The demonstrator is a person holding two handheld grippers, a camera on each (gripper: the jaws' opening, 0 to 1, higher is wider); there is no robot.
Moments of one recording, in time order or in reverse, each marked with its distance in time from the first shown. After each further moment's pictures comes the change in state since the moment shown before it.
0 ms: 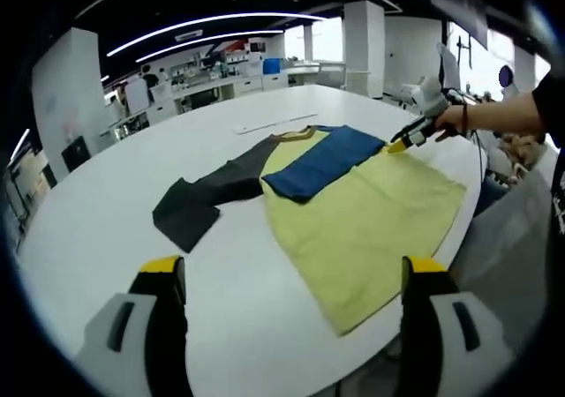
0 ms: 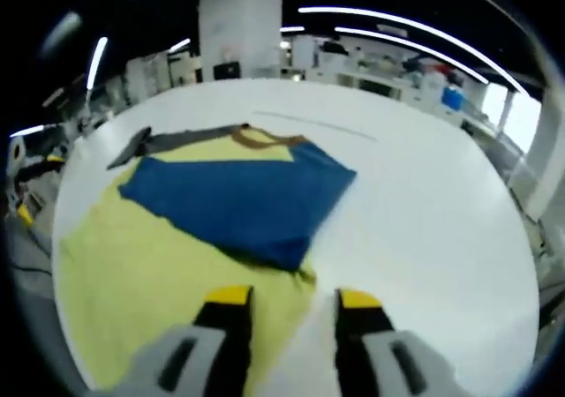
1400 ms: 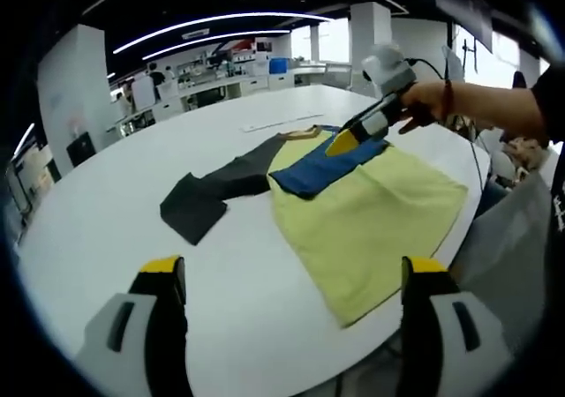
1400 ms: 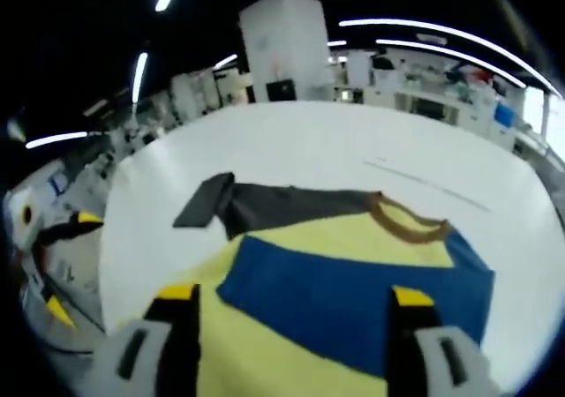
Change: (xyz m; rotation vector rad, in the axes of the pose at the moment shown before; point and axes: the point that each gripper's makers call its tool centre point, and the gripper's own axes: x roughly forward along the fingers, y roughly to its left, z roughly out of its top) left arm -0.009 0.005 -0.006 -0.018 -0.006 0.020; right arm 0.031 0.162 0.112 -0.039 -0.082 0.258
